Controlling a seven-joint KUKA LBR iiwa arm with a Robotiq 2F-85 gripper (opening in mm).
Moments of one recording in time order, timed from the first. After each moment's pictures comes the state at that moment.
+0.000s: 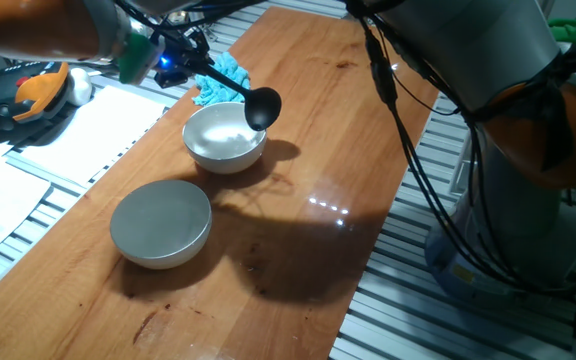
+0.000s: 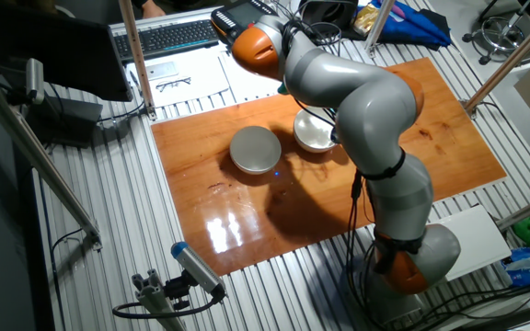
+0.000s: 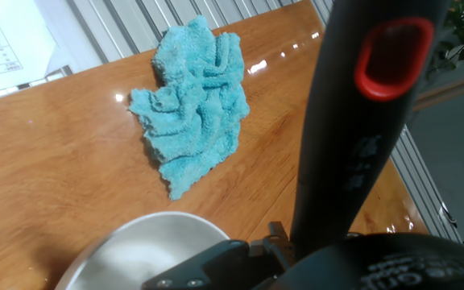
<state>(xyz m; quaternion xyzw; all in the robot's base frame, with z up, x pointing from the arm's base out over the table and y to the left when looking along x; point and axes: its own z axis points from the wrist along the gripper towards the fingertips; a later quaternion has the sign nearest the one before) 0.606 -0.048 0.219 0.23 0.88 -0.40 0.06</state>
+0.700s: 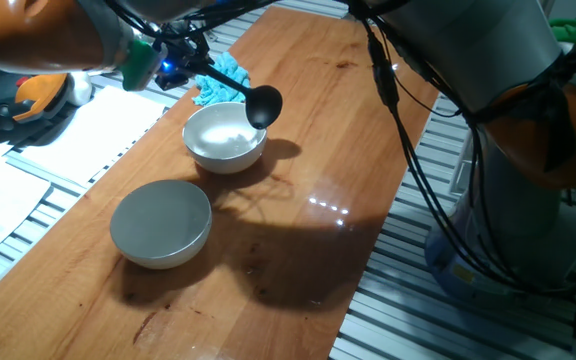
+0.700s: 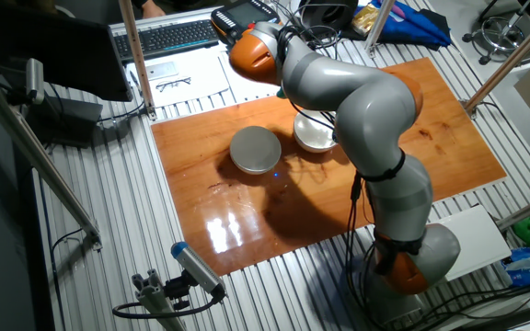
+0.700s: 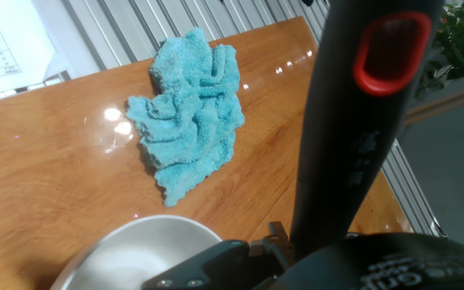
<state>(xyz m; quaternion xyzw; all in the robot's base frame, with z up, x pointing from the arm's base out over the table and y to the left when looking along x) 0.606 -0.047 0.219 0.22 0.88 -0.42 0.07</state>
